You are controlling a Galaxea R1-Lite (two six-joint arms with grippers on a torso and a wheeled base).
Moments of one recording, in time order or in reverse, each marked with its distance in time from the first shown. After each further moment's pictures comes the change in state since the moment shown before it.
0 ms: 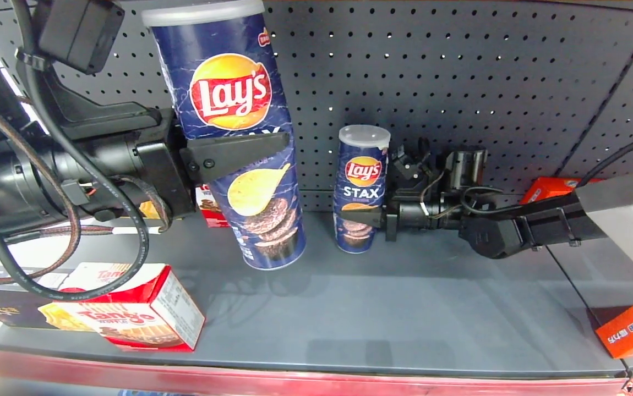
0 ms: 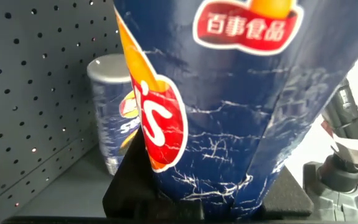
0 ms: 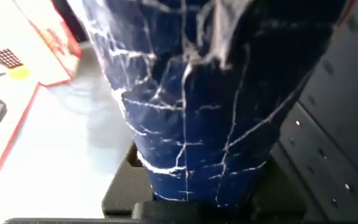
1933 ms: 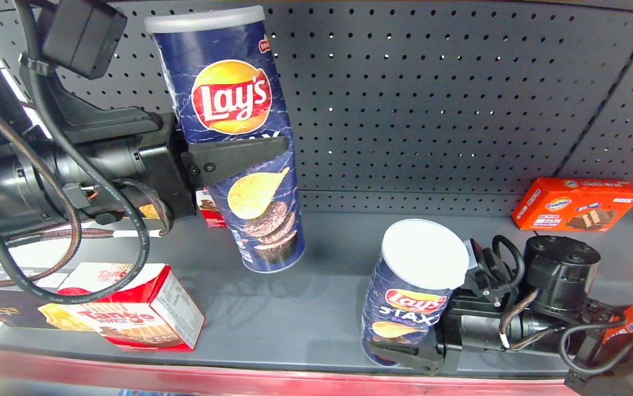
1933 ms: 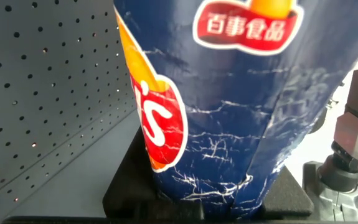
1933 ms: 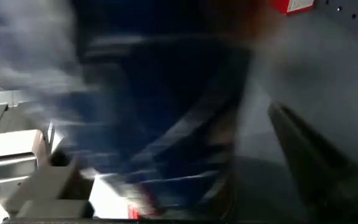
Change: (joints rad) left arm -0.001 -0.002 0.008 0.007 0.010 -0.001; right arm 0.130 -0.333 0.973 -0.637 -0.159 -0.004
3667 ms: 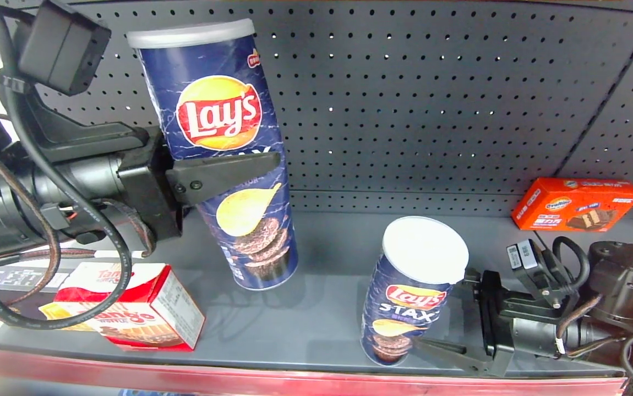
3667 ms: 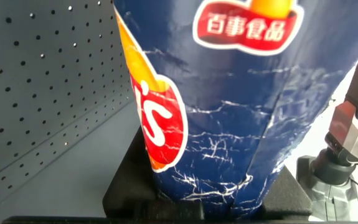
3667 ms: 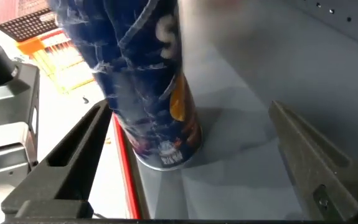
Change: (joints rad) left arm -0.001 -0.048 0.064 0.001 0.000 0.000; right arm -0.139 -0.125 0.140 0.003 0.001 -0.003
